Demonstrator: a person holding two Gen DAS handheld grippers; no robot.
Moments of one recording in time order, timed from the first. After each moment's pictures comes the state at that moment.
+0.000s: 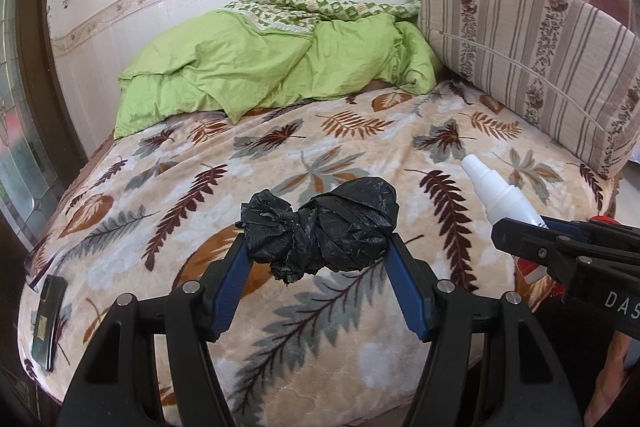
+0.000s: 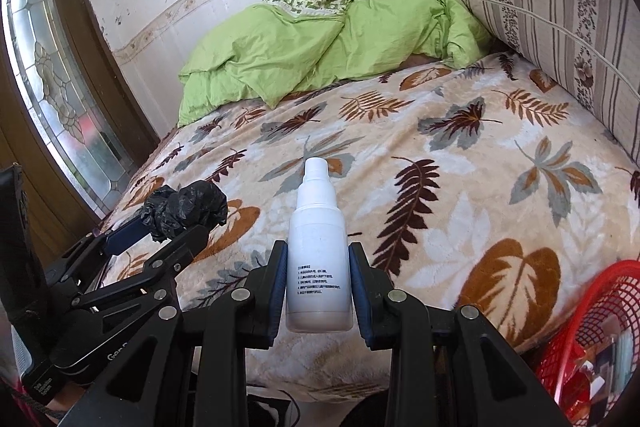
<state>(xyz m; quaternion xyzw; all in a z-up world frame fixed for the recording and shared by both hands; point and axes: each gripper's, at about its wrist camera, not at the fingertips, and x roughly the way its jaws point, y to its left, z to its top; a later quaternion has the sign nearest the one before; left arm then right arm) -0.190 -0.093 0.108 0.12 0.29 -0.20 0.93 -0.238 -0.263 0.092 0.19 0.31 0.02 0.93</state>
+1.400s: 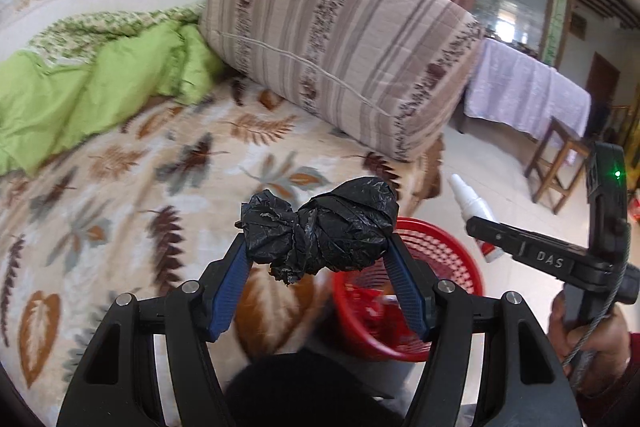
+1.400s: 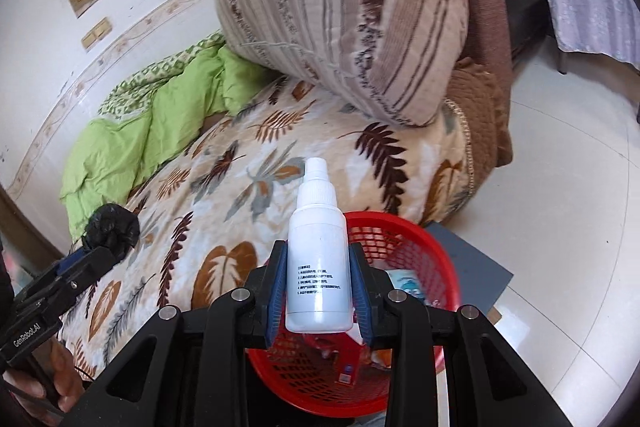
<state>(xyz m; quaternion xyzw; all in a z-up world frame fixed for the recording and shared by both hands) -0.280 -0.274 0.151 0.12 0.32 -0.50 0.79 -0.444 -0.456 0.098 0.32 0.27 -0.25 0.87</state>
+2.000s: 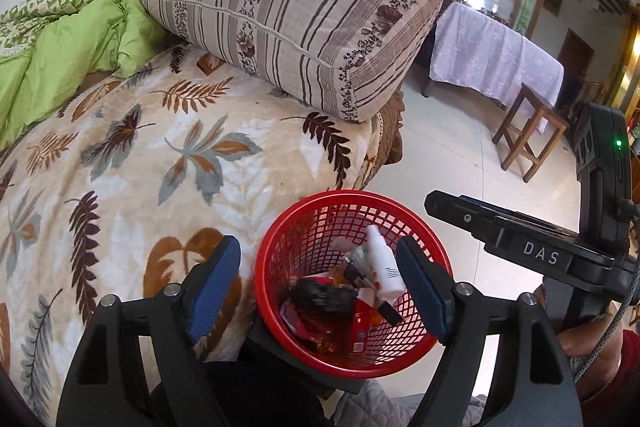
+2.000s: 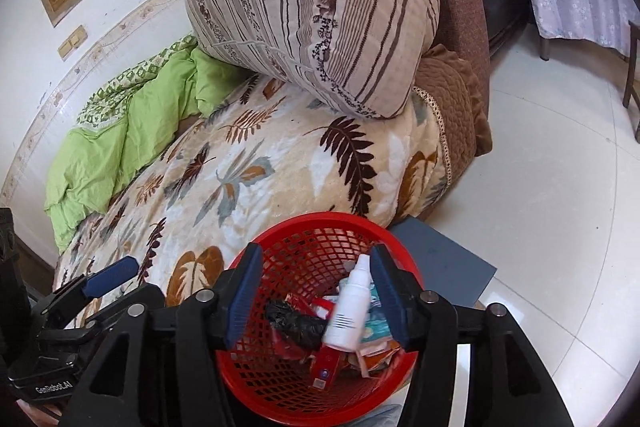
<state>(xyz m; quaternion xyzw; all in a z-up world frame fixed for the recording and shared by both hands) -0.304 -0.332 0.113 0.15 0.36 -0.54 0.74 -0.450 -0.477 0.083 0.33 0.28 -0.28 0.86</state>
